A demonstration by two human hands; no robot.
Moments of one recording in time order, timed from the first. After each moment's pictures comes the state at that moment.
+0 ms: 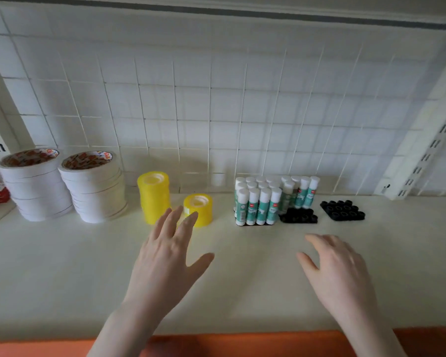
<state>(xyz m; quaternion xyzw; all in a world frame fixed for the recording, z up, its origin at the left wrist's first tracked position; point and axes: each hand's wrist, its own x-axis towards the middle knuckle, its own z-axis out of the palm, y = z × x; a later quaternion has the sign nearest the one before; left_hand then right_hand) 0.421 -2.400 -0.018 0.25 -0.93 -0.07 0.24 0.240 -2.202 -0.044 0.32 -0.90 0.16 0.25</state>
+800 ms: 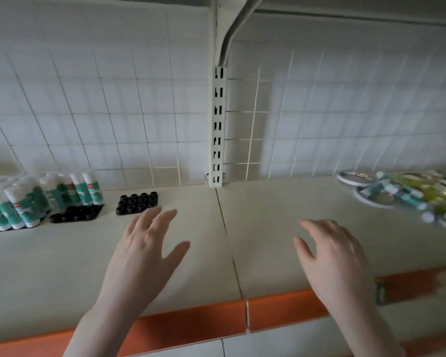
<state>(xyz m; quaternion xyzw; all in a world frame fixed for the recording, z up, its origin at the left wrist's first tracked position) 0.152 -2.081 -0.014 0.26 -0.91 -0.15 0.27 -0.009 -1.870 -0.034 0.28 -0.87 0.22 0.35</state>
